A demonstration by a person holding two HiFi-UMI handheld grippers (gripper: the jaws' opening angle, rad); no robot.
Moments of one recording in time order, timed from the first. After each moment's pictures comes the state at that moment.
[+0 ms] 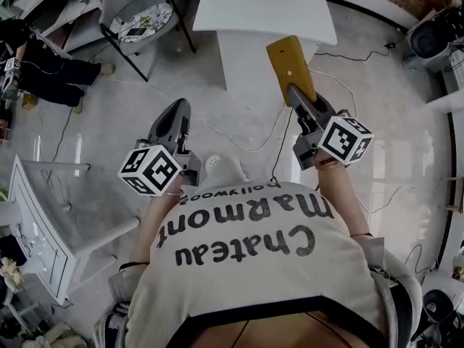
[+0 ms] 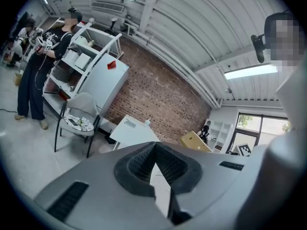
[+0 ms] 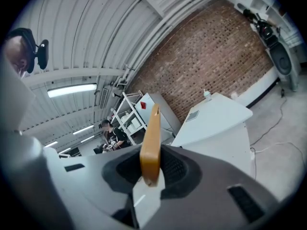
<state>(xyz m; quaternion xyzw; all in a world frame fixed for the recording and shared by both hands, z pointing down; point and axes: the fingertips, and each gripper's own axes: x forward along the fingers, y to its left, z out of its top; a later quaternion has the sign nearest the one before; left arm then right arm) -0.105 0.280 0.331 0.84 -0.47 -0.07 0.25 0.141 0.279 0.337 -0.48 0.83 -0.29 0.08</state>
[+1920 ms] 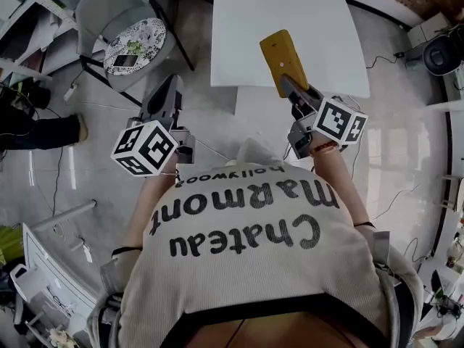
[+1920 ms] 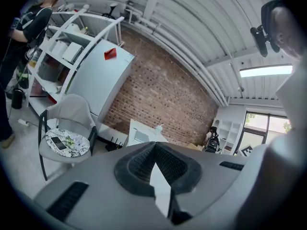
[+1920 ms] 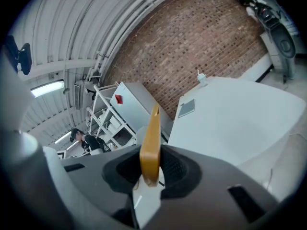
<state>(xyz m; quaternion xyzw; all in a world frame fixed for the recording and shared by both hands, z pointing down) -0.171 -0.117 0.346 0.85 -0.47 -0.05 0.24 0.074 -0.082 0.392 -0.51 0.77 -0.38 0.05</state>
